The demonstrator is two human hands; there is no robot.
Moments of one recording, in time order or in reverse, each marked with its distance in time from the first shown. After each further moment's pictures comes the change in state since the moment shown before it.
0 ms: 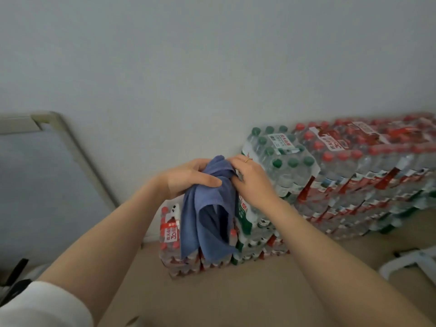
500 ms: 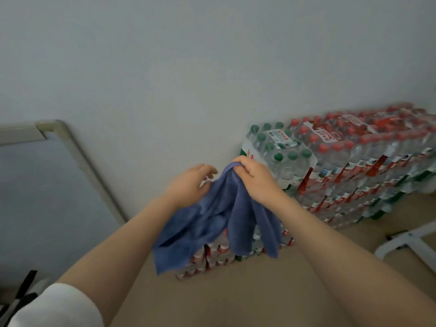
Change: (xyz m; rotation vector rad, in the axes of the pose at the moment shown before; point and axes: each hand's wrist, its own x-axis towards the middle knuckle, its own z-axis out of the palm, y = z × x) left_hand -0.019 -0.048 -0.015 0.960 0.417 0.122; right_hand -0.017 -0.038 0.008 0.140 0.018 0.215
